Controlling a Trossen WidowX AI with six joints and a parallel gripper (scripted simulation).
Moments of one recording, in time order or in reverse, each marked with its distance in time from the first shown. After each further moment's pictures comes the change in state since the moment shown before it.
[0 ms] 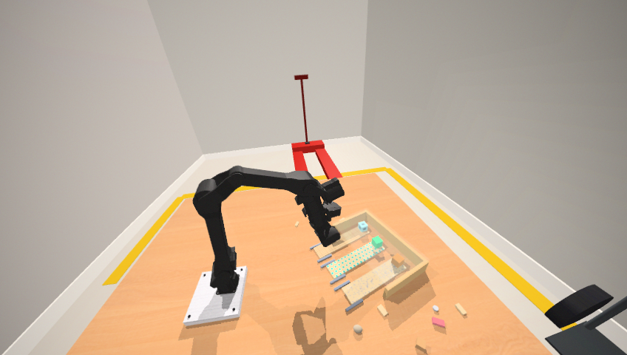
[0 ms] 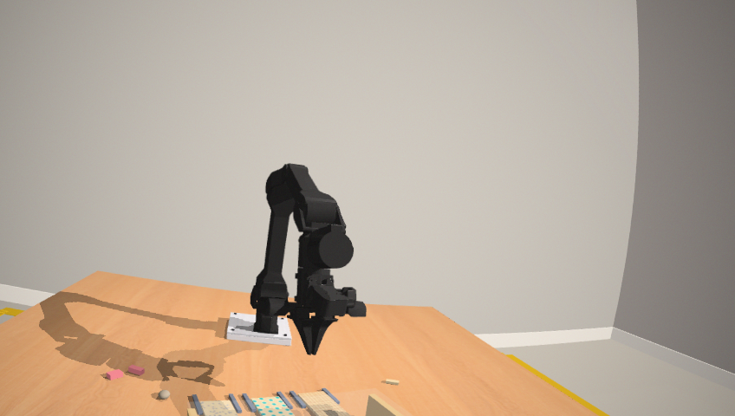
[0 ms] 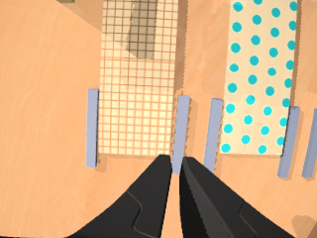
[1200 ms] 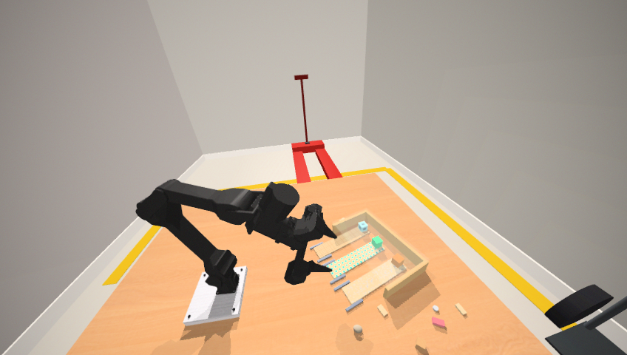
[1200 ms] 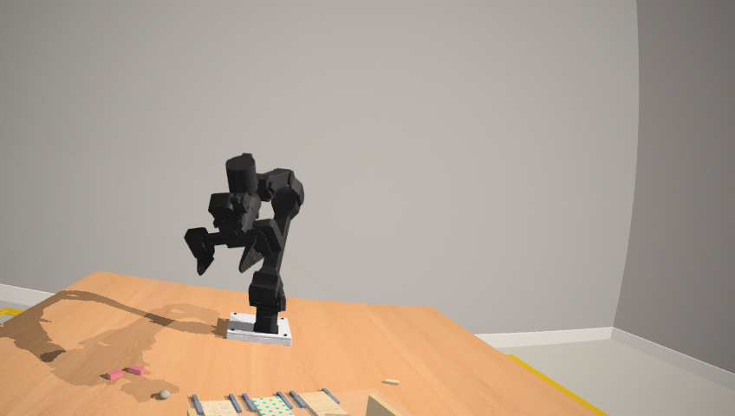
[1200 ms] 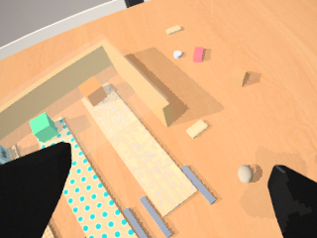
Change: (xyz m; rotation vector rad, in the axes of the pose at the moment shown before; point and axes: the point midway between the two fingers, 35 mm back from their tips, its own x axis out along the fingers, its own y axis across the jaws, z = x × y) arm -0.127 -0.153 -0.043 0.704 -0.761 -0.148
